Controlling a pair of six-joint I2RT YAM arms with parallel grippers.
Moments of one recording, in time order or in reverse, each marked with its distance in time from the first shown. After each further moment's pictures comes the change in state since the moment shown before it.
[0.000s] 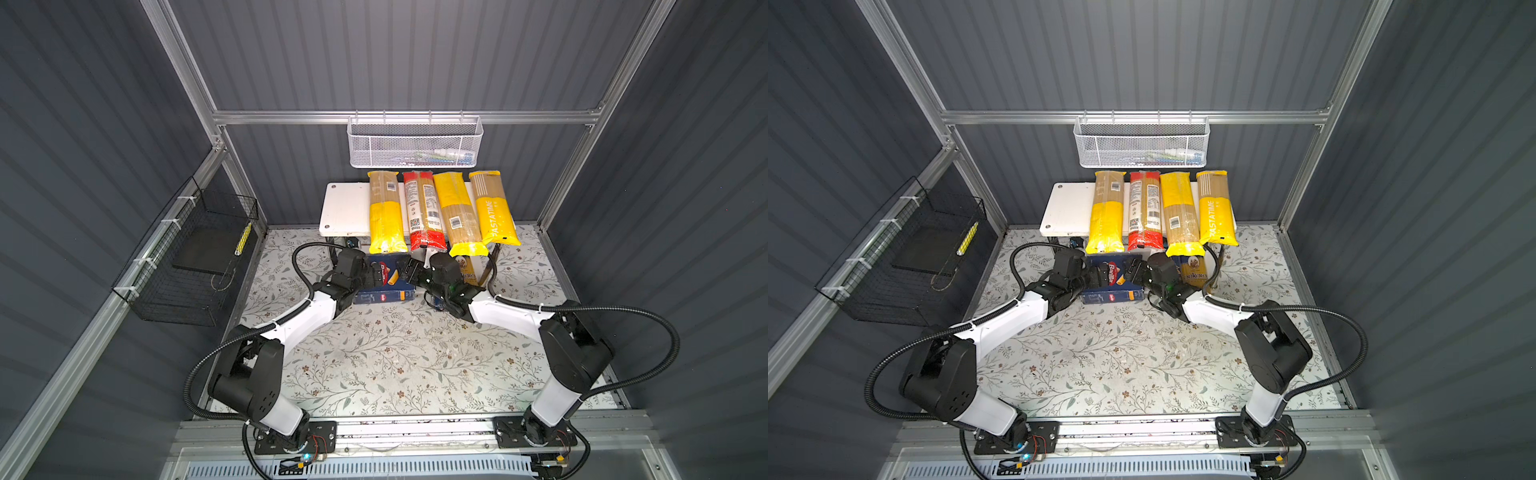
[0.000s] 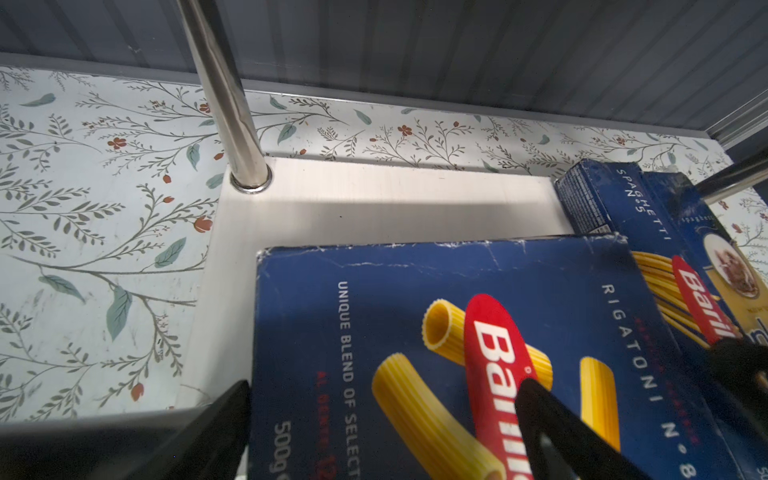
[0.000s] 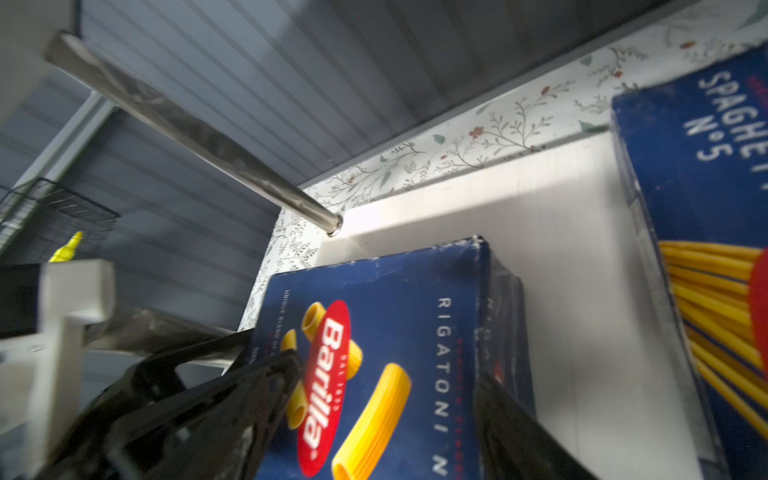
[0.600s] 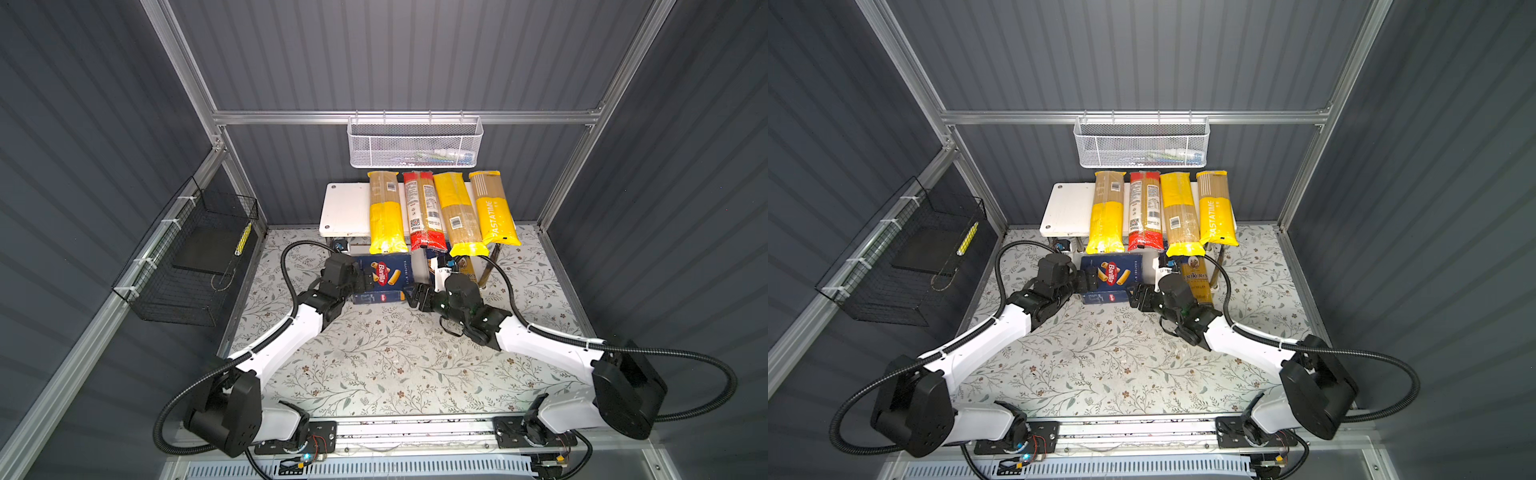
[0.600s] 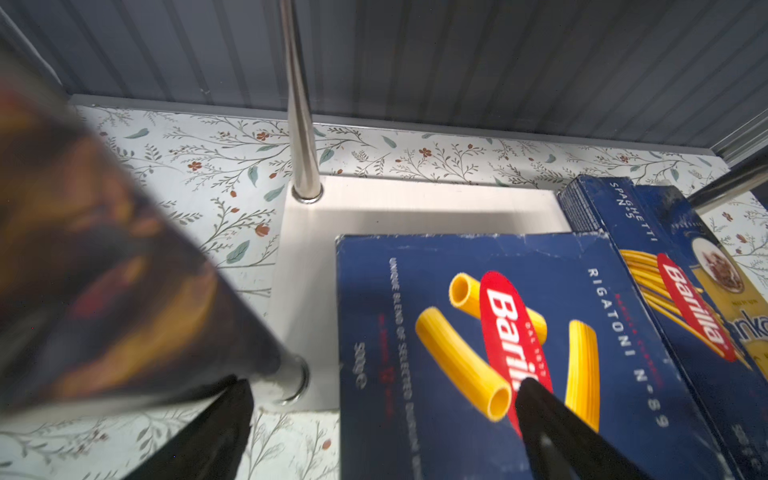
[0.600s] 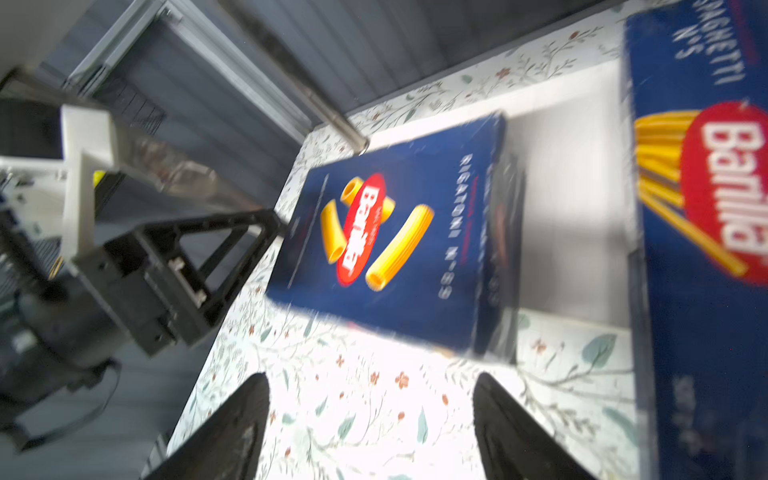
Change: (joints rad) left arm 0.006 -0.225 -0.114 -0.071 -0.061 0.025; right arm 0.113 -0.316 -0.262 -0.108 -0.040 -0.064
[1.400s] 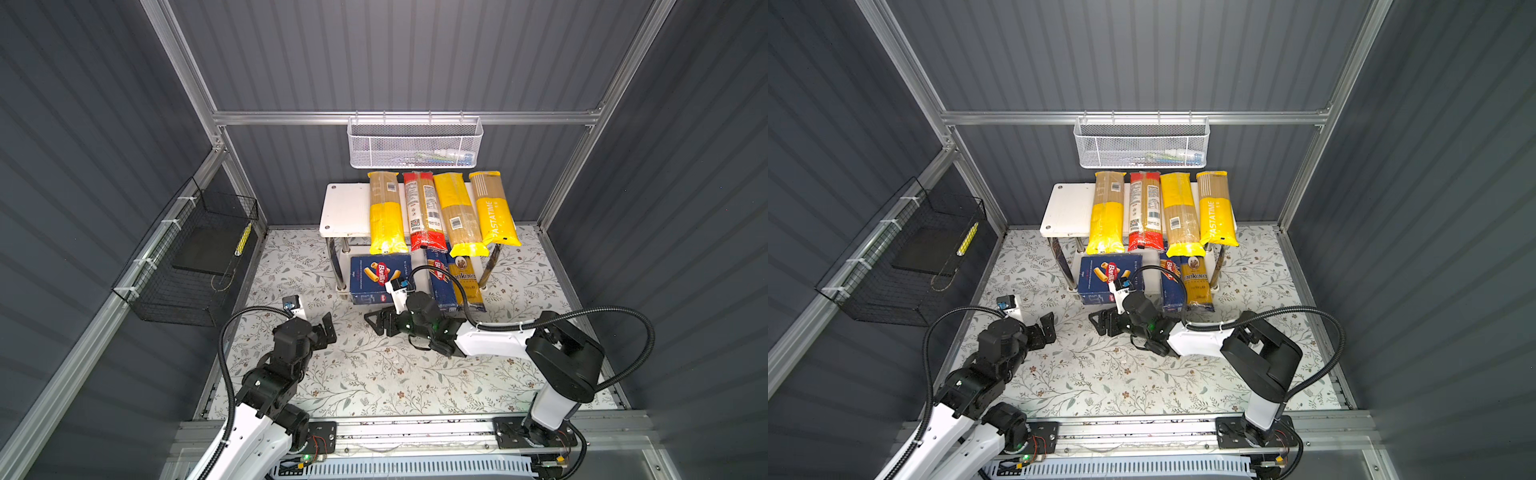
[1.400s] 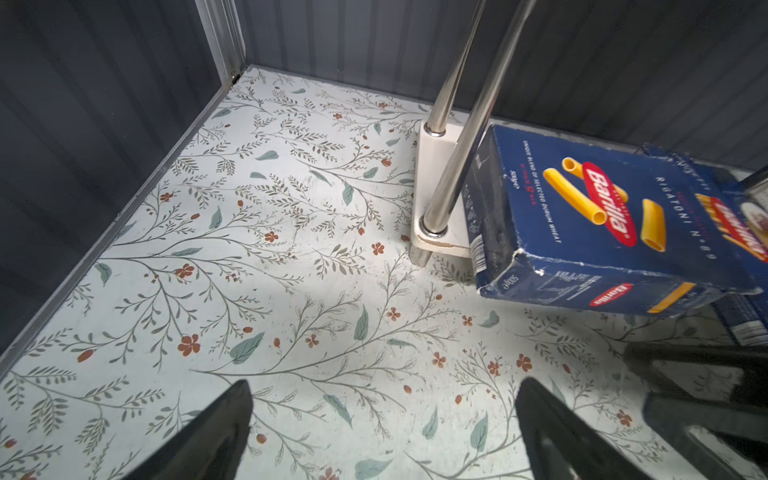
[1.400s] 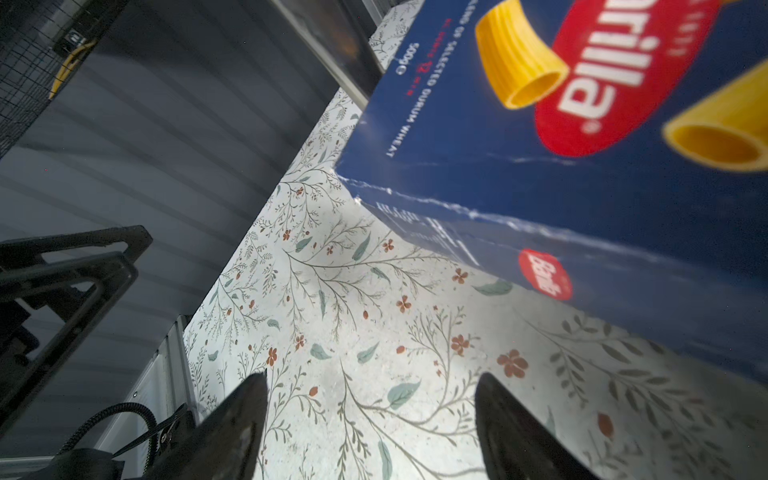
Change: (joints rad) left arm 0.002 -0.809 -0.397 -0.363 -0.142 -0.067; right arm 0.149 0.364 0.111 0.242 -0.122 -0.087
